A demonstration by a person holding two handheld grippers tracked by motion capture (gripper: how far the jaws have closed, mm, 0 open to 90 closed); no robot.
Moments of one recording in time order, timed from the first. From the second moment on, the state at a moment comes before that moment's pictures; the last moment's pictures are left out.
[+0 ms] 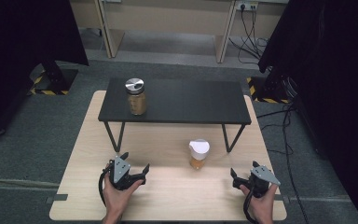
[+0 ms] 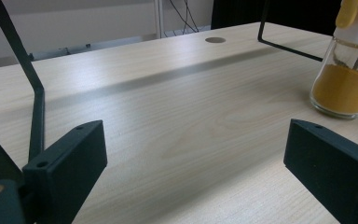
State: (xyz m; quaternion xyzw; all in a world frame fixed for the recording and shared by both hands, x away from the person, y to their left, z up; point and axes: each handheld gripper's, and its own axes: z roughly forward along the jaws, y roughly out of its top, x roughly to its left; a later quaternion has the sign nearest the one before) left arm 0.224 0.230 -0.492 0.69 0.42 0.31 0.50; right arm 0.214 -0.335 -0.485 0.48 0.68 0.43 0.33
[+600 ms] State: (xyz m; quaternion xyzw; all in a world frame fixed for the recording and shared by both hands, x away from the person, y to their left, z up) left arm 0.229 0.230 -0.493 0.70 0.44 0.30 0.48; right arm 0.214 -0.335 -0.485 0.48 0.68 0.43 0.34
